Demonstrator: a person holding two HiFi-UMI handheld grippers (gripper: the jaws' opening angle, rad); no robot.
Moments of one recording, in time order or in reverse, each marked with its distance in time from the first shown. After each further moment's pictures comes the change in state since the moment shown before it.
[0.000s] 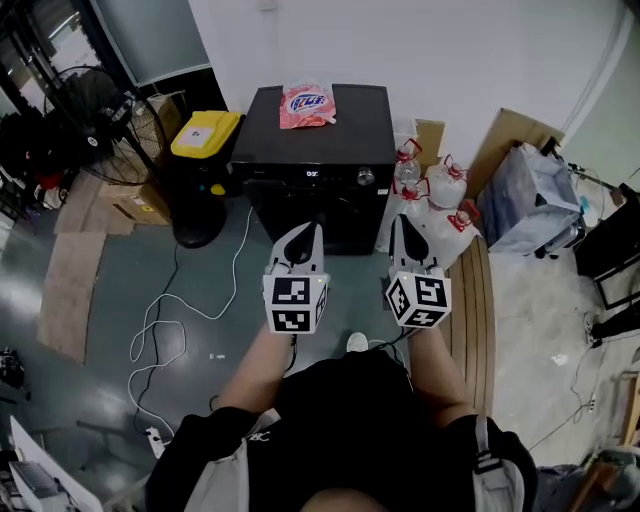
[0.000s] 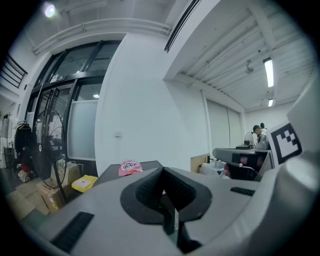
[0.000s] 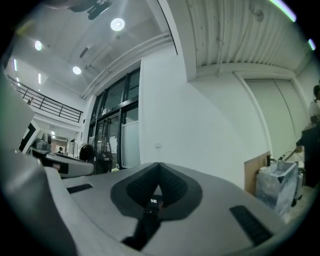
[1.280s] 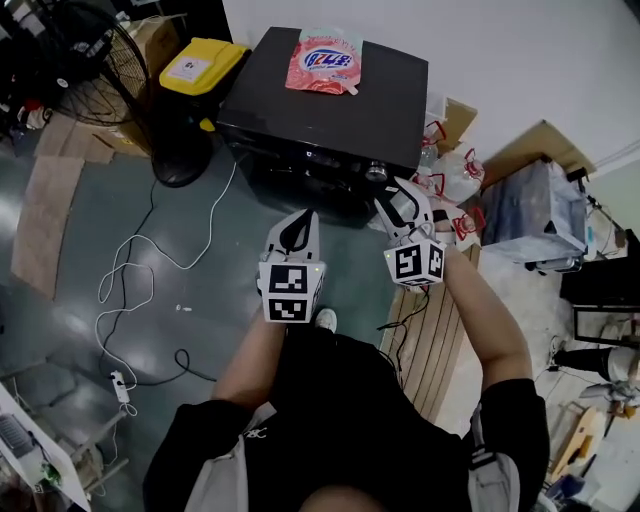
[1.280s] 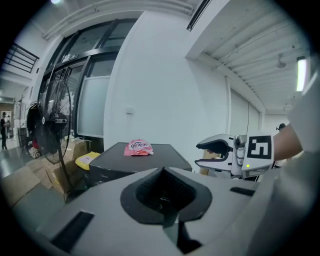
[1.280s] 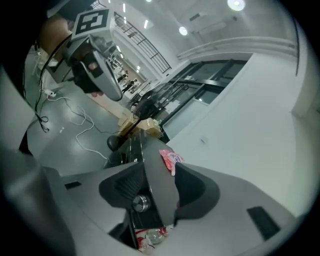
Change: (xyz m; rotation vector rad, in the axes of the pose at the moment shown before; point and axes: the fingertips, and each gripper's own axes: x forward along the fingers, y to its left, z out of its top) left arm 0.146 0.060 -0.073 -0.167 0.185 0.115; right arm 0.204 -0.025 -0.129 -1.026 0.214 0.522
